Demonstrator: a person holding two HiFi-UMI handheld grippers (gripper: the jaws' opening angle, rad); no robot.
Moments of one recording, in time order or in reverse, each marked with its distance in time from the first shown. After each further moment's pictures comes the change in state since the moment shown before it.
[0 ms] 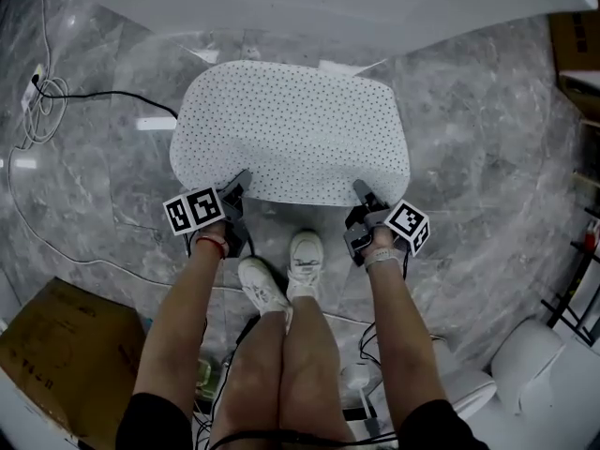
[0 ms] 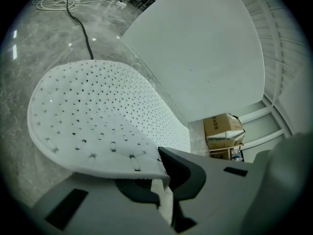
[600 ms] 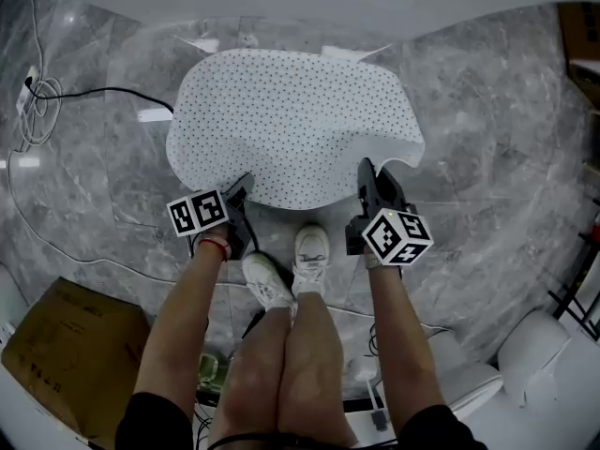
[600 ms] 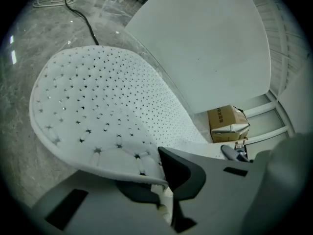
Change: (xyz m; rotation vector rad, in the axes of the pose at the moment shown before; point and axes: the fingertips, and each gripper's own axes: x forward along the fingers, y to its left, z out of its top) left arm 0.012 0.027 -0.025 0.011 0.079 0.044; right arm -0.003 0.086 0.006 -0.830 -0.194 0.063
